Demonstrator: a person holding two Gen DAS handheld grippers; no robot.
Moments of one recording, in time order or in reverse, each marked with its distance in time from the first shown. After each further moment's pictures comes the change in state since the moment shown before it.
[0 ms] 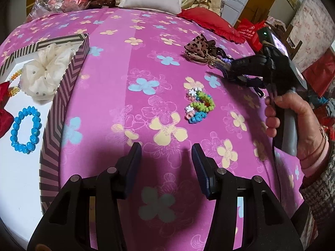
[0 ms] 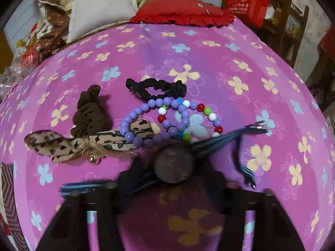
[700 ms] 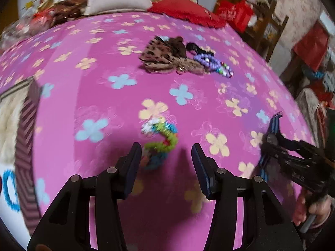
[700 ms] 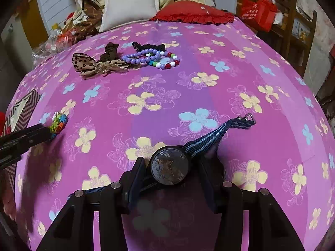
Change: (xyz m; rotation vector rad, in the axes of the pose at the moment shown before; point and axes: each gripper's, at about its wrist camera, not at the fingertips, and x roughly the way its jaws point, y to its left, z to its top) left arm 0.047 -0.063 0.055 0.189 0.079 -0.005; right arm -0.066 -0.086 -0.127 -0.143 -0.055 0.140
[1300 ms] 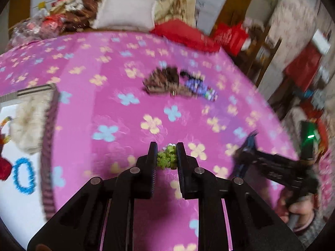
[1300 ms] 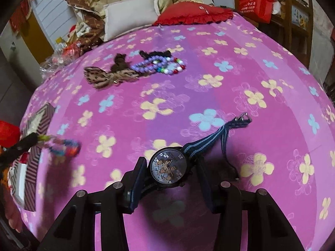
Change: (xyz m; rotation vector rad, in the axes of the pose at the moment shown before) left arm -0.094 0.019 -0.018 -0.101 -0.178 -0.092; right arm -0.027 0.005 0.003 0.067 -0.017 0.111
